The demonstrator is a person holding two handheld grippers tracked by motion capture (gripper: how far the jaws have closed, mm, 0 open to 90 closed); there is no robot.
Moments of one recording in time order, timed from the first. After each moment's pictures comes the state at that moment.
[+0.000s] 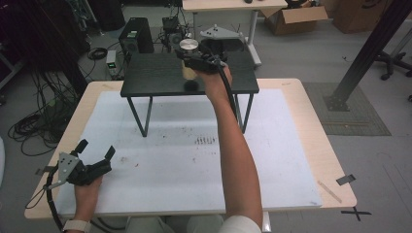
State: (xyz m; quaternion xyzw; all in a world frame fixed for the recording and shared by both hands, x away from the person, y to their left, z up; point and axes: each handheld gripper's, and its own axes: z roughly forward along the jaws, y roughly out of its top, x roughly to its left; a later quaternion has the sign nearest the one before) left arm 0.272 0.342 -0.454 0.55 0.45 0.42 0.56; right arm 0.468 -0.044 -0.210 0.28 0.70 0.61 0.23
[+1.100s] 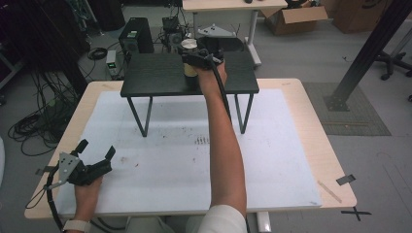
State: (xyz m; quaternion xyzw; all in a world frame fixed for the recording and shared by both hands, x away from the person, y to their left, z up) left arm 0.272 0.341 -0.454 0.55 0.45 0.42 0.56; right arm 0.496 -0.035 -0.224 0.33 0.68 0.59 0.27
